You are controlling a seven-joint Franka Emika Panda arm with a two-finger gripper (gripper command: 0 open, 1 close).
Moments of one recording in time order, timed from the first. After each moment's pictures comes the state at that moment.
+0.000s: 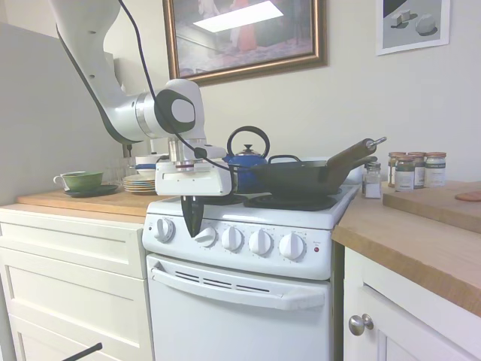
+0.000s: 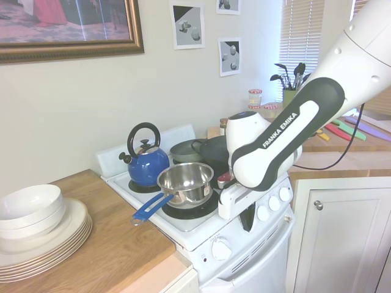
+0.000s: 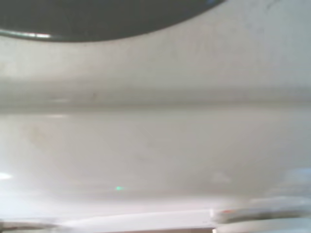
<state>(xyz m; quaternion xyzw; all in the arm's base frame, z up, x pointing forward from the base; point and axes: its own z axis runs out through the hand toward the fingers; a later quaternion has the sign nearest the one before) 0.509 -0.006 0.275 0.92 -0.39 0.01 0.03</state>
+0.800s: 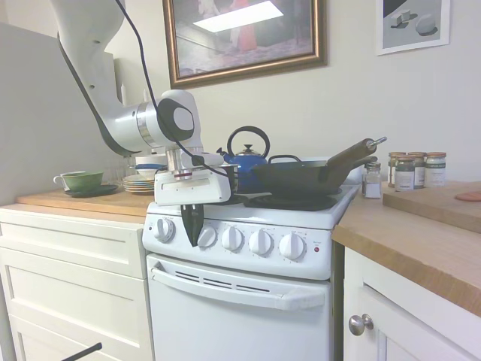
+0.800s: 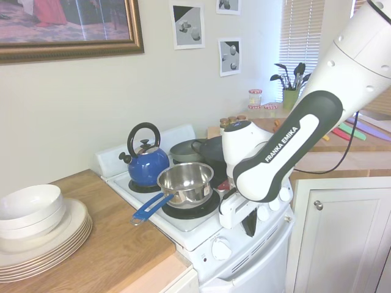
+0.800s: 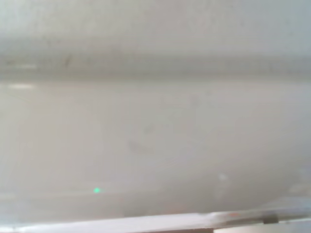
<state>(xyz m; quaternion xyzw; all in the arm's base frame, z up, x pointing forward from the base) 0.508 -0.001 0.255 0.92 -0.38 0.01 0.07</state>
